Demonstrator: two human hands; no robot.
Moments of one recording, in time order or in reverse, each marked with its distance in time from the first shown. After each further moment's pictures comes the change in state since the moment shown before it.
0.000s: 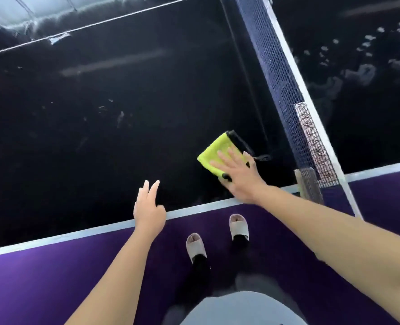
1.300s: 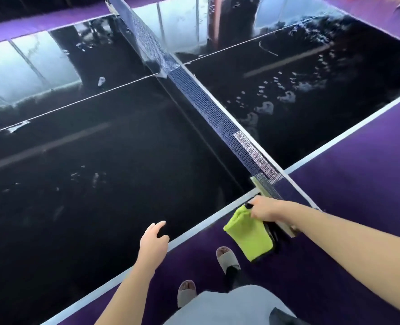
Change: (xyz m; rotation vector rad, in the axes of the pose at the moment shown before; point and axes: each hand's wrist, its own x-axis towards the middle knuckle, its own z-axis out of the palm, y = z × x) left_hand -0.031 0.028 -0.037 -0.278 -0.290 0.125; right_hand -0.139 -0.024 -0.064 0.444 -0.191 0.668
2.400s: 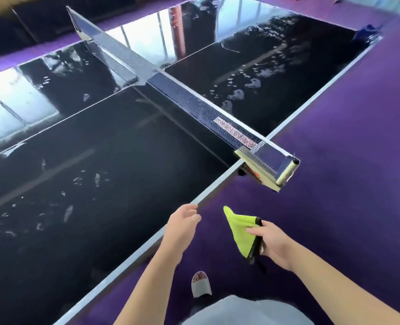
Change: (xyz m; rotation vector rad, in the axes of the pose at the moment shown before) left_hand -0.104 0.004 0.002 -0.038 -0.242 0.277; right_hand -0.137 0.012 0.188 1.351 0.135 -0.024
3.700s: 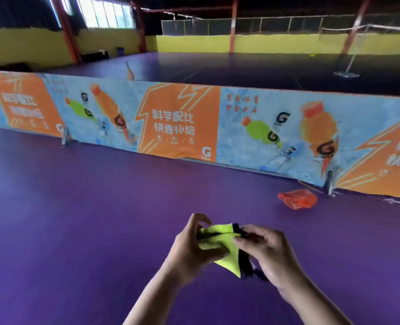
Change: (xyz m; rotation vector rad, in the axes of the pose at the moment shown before) left_hand -0.561 0.185 1.071 0.684 -2.207 1.075; right_hand -0.629 0.310 -0.662 0.944 2.168 -0.548
